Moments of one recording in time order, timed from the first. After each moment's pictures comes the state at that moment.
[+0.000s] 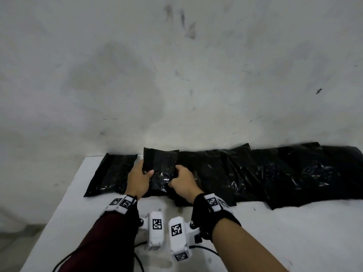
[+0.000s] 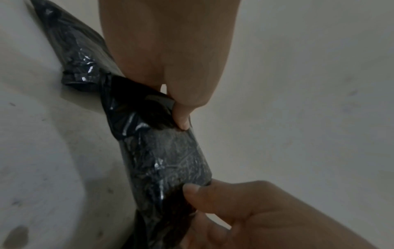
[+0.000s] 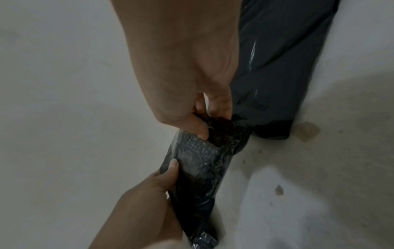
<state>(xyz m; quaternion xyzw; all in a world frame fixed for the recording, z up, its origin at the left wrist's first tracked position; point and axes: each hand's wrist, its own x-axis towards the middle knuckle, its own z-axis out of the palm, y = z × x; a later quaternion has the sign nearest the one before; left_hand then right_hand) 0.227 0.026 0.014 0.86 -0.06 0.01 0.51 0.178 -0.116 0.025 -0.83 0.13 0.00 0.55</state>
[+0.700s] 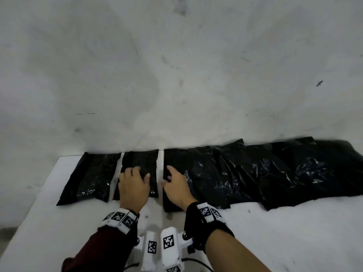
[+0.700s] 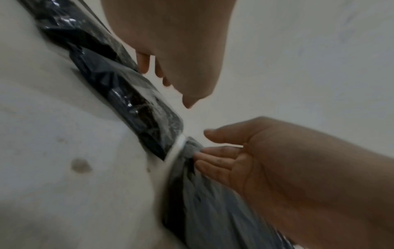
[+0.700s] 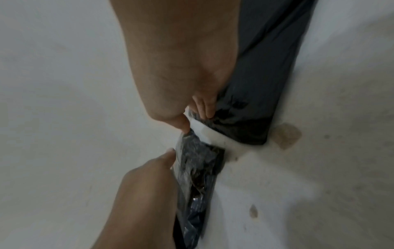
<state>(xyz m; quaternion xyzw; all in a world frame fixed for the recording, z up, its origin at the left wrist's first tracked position) 0.227 -0.006 -0.017 0.96 -0.05 0.06 0.27 0.189 -0.133 -0.004 -0.83 0.15 0.02 0.54</state>
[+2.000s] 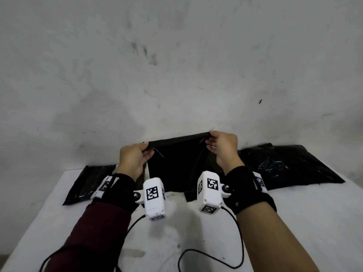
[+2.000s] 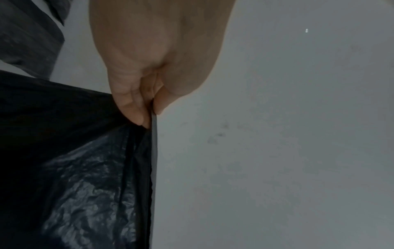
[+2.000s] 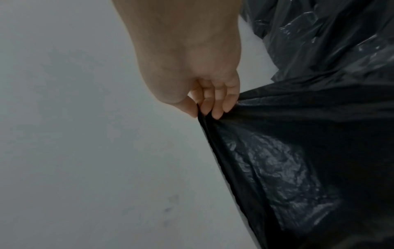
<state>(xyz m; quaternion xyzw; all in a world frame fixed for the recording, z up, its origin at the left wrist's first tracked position) 0.155 -0.058 0.154 0.53 0.07 -0.07 0.84 0.083 -0.258 0.171 -0.52 0.27 -0.26 0.77</state>
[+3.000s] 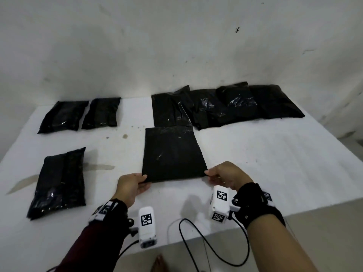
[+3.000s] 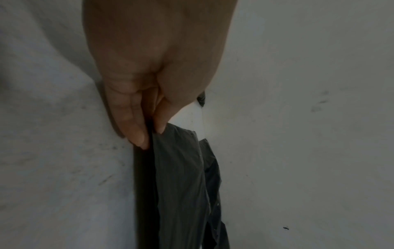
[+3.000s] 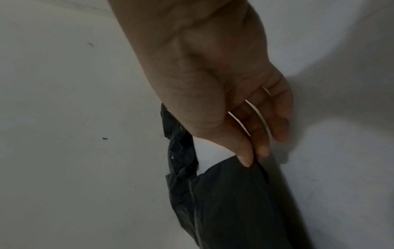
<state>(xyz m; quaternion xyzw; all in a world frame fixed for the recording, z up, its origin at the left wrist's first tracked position) -0.063 -0.060 -0.021 0.63 0.21 -0.25 0.70 -0.146 -0.316 -0.003 -0.67 0.39 0.16 0.60</state>
